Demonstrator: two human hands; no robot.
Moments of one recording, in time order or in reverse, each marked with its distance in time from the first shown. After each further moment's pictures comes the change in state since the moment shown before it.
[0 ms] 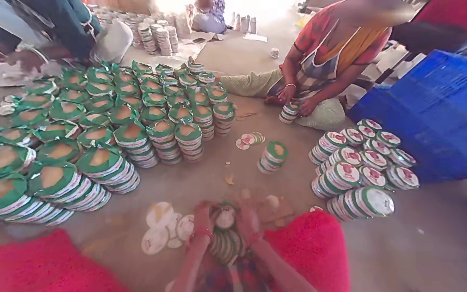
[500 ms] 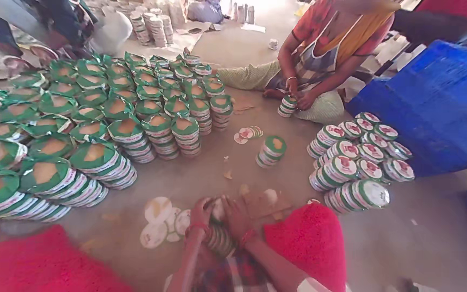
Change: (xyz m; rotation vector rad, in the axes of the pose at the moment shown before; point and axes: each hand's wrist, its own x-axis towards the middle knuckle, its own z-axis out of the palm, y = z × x) left_hand 0.001 -0.011 0.000 -0.151 -0.061 -0.143; right_hand -0.007 0.015 0.045 -0.225 -0.066 -0.408
